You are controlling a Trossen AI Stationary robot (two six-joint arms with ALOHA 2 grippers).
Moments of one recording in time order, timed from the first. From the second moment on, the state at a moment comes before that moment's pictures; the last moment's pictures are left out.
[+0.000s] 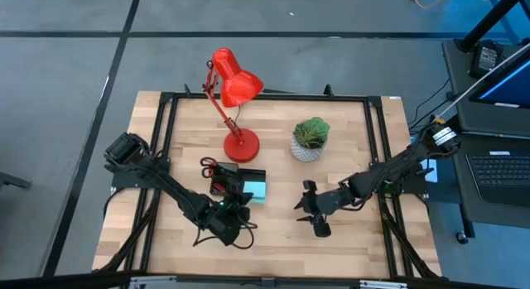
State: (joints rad) left arm -0.59 1.76 1.05 -0.31 -0.97 0.01; right arm 0.48 1.49 0.71 0.07 0.14 0.26
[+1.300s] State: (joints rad) left arm -0.46 1.76 0.84 -0.12 -0.80 -0.01; right arm 0.47 1.49 0.71 0.08 0.18 0.23
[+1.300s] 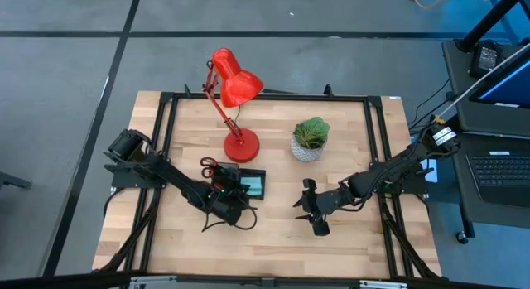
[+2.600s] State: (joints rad) left arm -0.46 1.25 0.74 -0.18 -0.68 -0.09; right arm 0.47 1.36 0.68 0.08 0.10 0.20
